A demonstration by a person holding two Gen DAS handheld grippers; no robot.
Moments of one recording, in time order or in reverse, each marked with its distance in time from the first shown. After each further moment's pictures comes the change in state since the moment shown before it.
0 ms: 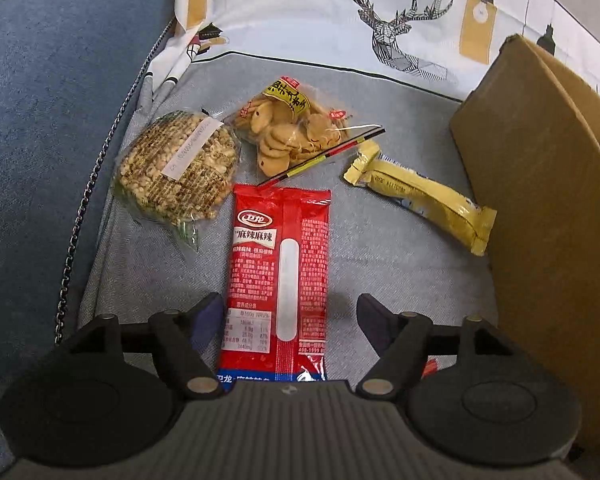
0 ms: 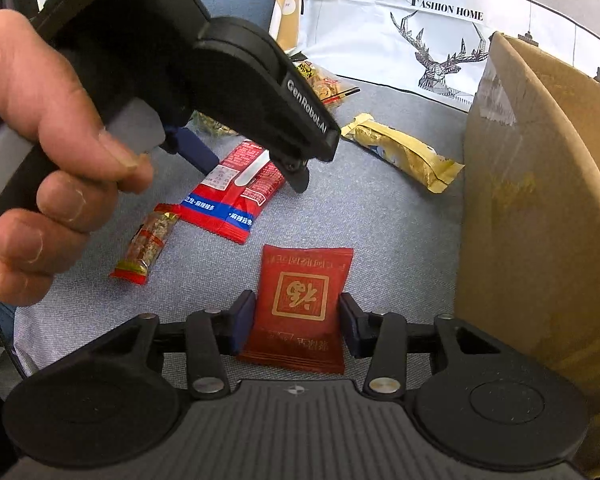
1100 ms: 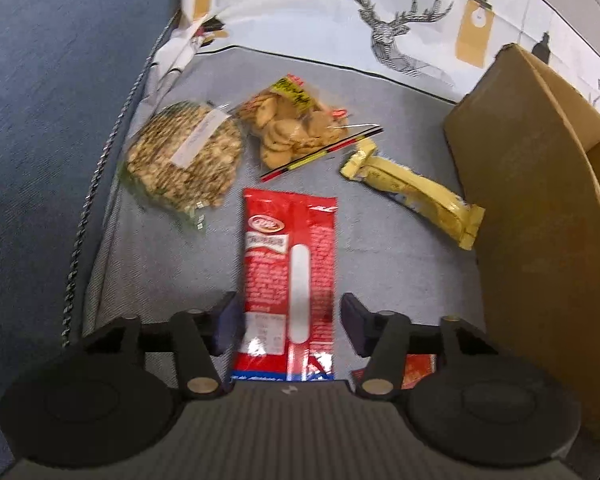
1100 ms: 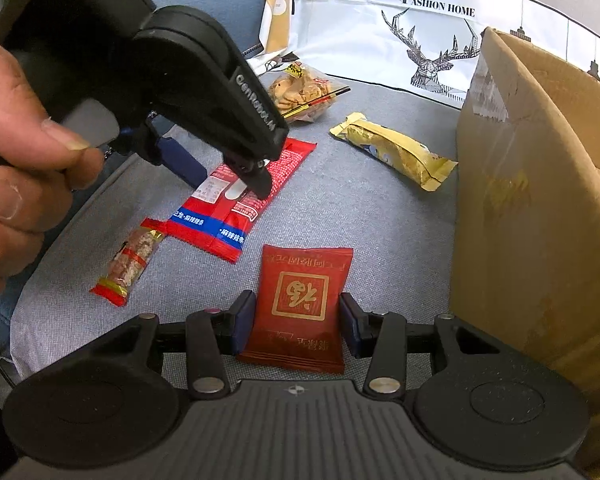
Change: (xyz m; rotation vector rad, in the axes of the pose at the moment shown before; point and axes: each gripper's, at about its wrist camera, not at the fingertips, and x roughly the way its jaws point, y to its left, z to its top) left arm -0.009 0.008 -0.001 -0.025 0.022 -0.045; right arm -0.001 0.000 0.002 0.025 0.002 -0.011
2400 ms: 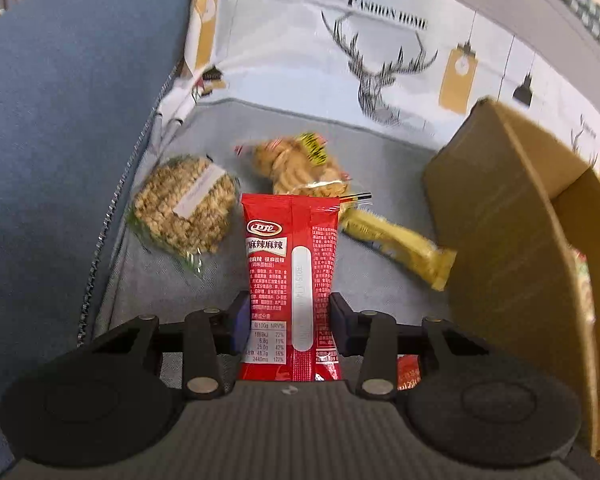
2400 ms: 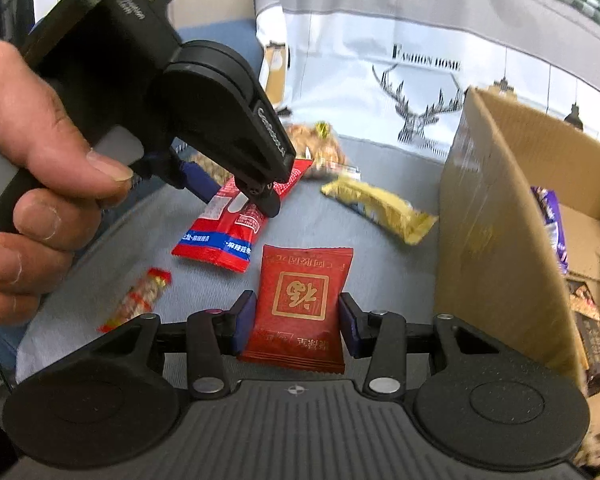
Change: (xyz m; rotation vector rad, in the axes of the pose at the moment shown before) left arm -0.036 0.000 0.005 -0.037 -0.132 -0.033; right arm -0.023 0.005 0.007 -0.017 -0.168 -0.039
